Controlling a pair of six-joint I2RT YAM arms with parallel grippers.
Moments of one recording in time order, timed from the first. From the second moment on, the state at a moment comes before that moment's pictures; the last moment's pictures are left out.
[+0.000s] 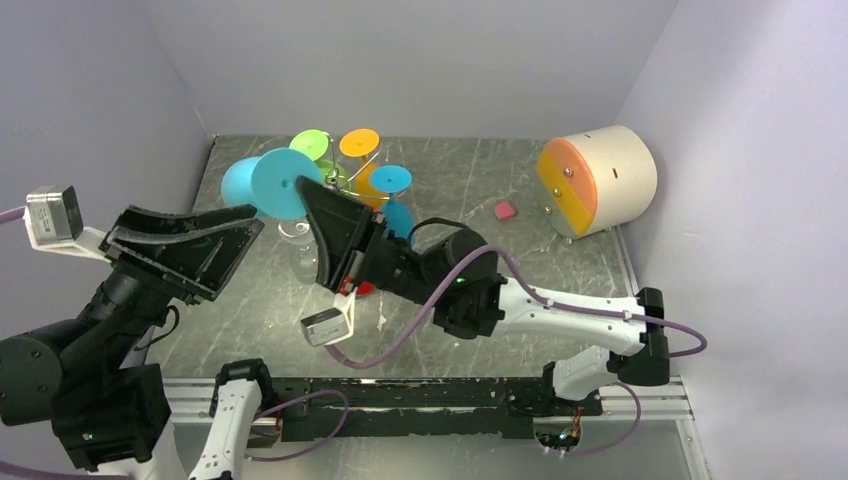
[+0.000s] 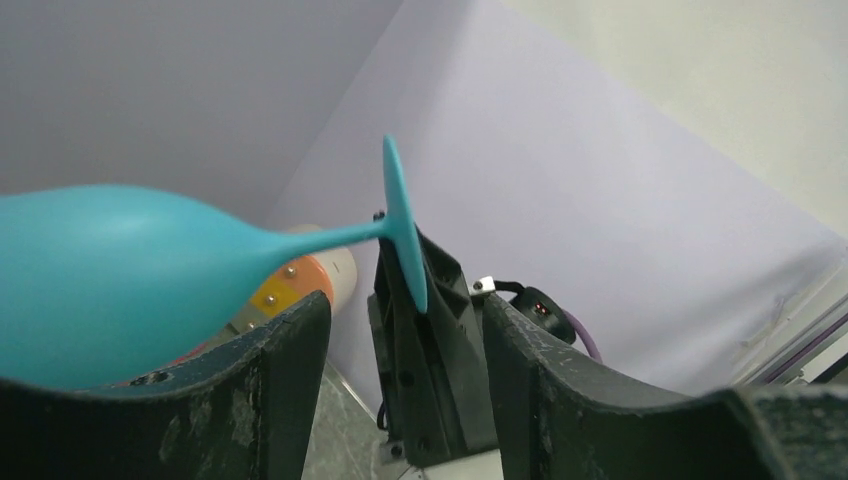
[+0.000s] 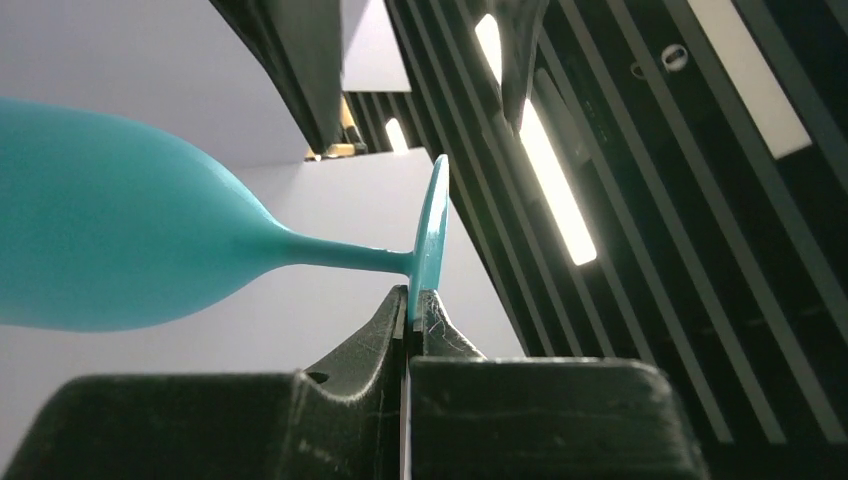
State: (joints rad) left arm 0.16 0.59 1.53 -0.34 0.77 -1.15; right arm 1.38 1.42 1.43 0.60 -0.03 -2.00
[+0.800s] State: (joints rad) left arm 0.16 0.62 1.53 -0.49 0.69 -1.01; right arm 1.44 1.44 1.38 0.51 0.02 -2.07
